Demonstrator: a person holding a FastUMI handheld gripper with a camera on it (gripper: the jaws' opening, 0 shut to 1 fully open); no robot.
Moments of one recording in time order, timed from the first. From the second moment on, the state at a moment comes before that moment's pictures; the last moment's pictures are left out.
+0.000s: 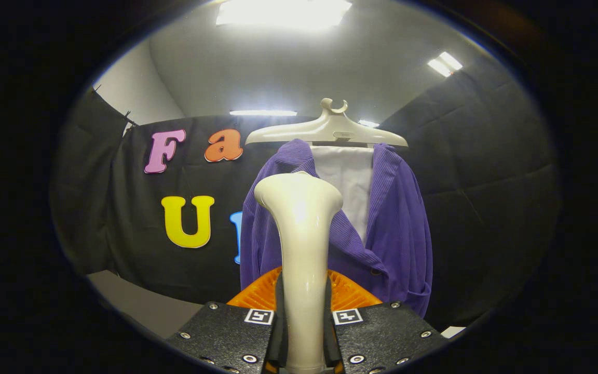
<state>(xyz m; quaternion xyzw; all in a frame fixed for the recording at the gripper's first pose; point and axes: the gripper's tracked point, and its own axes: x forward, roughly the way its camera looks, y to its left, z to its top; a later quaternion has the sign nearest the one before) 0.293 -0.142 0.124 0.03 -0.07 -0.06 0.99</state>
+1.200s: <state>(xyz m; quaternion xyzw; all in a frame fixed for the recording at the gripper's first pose) 0.256 -0.125 -0.058 0.04 0.05 -0.03 1.00</state>
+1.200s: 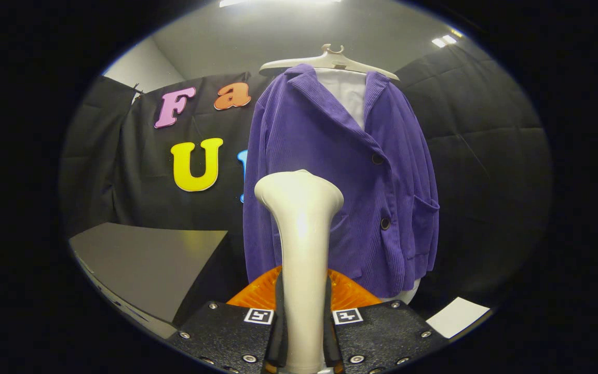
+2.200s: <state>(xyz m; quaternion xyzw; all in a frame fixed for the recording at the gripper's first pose) 0.238 -0.135 -0.182 0.06 0.16 -0.07 0.98</state>
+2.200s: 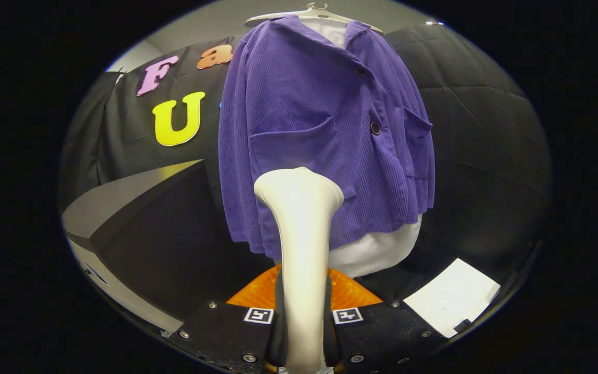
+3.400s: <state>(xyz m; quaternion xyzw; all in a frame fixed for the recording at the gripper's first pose) 0.270 -0.244 0.072 0.07 -0.01 -0.14 0.99</state>
